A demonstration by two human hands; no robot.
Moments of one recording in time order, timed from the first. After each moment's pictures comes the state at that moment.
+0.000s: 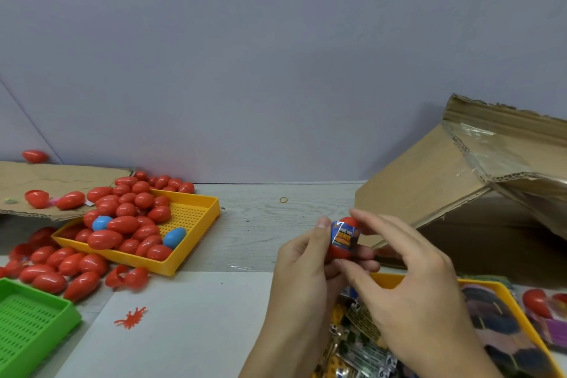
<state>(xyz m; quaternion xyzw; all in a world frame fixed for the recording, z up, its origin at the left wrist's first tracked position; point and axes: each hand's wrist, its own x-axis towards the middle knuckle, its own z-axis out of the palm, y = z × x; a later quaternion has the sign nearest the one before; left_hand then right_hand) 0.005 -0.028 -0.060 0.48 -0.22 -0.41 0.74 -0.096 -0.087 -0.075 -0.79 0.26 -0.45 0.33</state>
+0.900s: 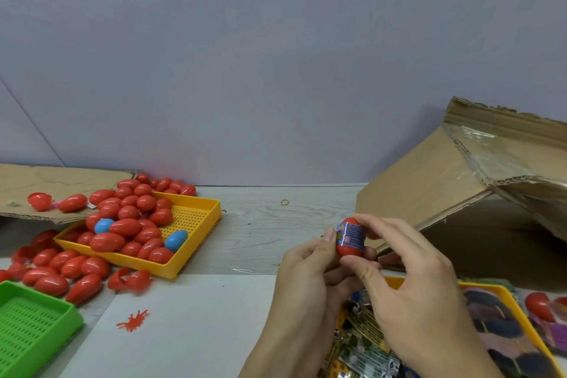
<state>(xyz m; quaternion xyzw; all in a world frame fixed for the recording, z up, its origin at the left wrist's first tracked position) 0.006 -0.028 -0.056 0.46 -0.21 -0.45 0.74 -0.094 -0.088 -0.073 -0.79 0.27 -0.45 0.32</state>
